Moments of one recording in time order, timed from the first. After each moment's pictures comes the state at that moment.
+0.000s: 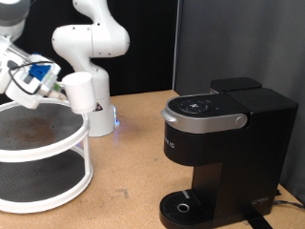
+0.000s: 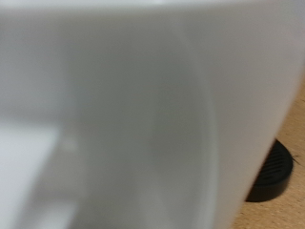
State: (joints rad) arm -0.15 -0.40 -0.70 -2.67 0.60 1.81 -1.47
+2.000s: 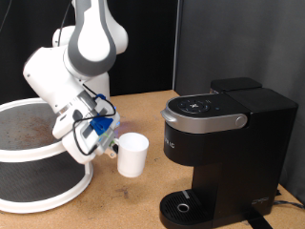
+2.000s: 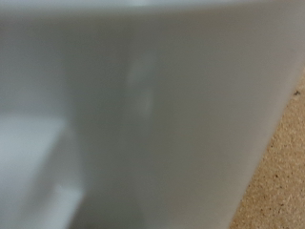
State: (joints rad) arm 0.12 -0.08 -0.37 -2.70 1.25 2.45 -1.51
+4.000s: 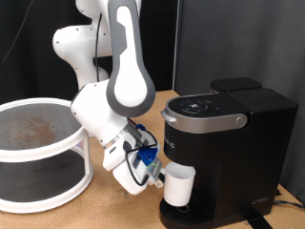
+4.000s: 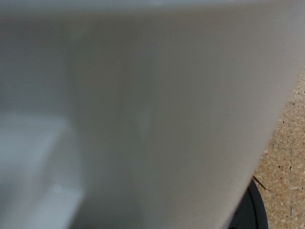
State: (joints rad) arm 0.19 0.25 -0.16 -2.49 1.82 2.49 -1.87
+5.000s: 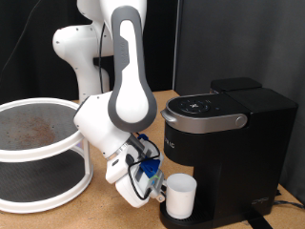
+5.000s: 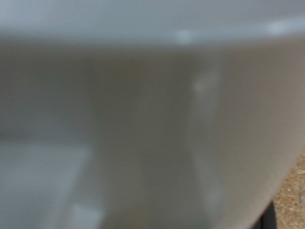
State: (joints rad) arm 0.19 0.34 -0.15 -2.43 1.86 2.47 -1.90
